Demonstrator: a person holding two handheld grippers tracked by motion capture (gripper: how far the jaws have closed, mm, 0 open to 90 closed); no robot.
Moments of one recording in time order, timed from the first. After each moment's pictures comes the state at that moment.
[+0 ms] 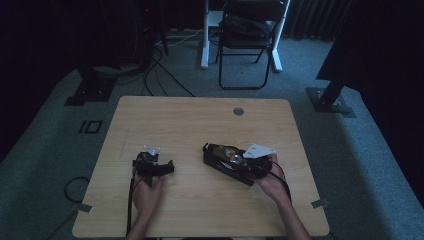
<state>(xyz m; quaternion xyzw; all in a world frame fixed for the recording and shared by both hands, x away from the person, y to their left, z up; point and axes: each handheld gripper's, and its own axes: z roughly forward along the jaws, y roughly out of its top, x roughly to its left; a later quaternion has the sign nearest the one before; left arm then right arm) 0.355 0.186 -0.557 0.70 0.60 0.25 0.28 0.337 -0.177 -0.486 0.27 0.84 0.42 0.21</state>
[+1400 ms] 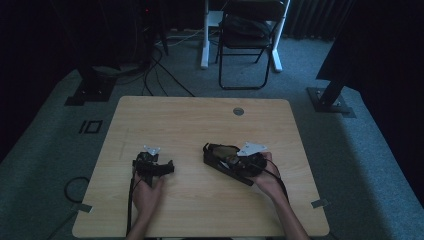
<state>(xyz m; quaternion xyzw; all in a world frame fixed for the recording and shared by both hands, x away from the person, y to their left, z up) 0.355 0.186 -0.557 0.70 0.60 0.25 0.28 0.354 -0.166 -0.503 0.28 0.86 0.38 0.20</state>
